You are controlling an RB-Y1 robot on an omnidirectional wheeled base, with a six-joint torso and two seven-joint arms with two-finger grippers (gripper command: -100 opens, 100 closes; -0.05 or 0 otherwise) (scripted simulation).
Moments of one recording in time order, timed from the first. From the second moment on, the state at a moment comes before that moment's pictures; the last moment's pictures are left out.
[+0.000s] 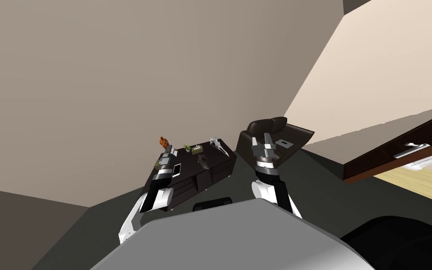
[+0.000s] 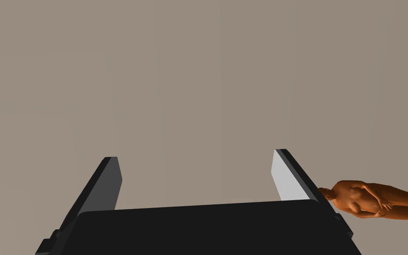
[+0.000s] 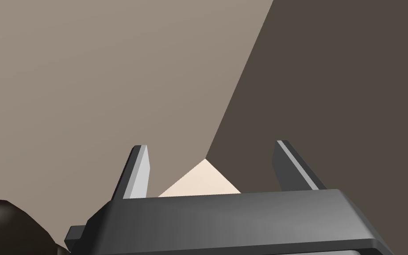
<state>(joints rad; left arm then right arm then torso) 0.29 0.11 0.04 -1.93 -0.07 -0.33 0.11 0.51 0.00 -0.03 -2.35 -0.12 -0.45 -0.09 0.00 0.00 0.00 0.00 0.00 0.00</state>
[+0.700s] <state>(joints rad) 0.20 0.13 0.02 -1.76 -0.09 -0.29 0.10 0.51 0.00 -0.03 -2.35 -0.12 -0.45 -0.09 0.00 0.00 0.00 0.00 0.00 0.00</state>
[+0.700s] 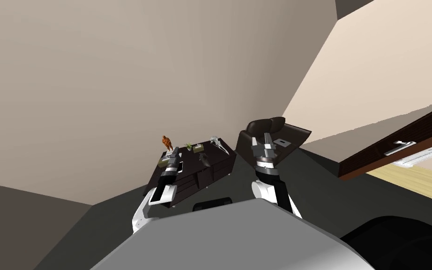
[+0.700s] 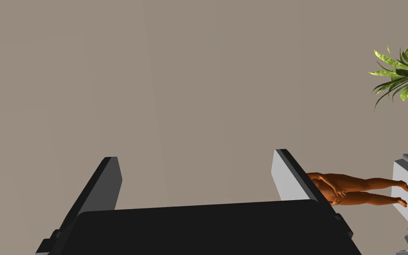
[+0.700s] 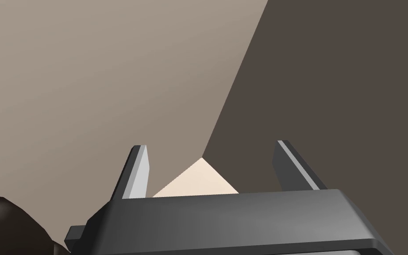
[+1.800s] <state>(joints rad) 0.05 0.16 -0.02 -1.46 -0.14 -0.26 0.07 0.51 0.00 -0.03 -2.35 -0.12 -0.45 -0.09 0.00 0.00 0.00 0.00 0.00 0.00</state>
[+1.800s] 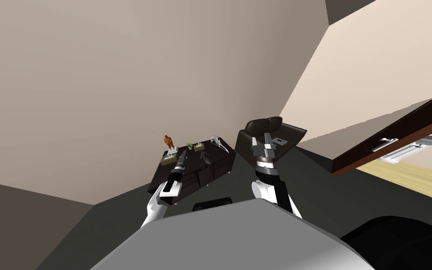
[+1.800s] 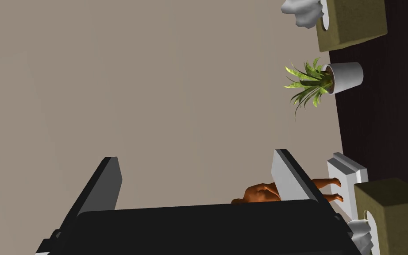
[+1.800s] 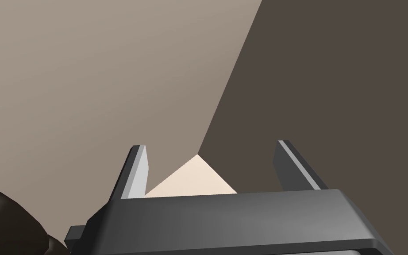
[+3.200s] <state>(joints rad) -0.13 0.18 -0.09 -1.07 -0.20 -0.24 0.01 0.51 0.00 -0.03 -2.35 -0.12 -0.45 -0.09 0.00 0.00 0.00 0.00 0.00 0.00</state>
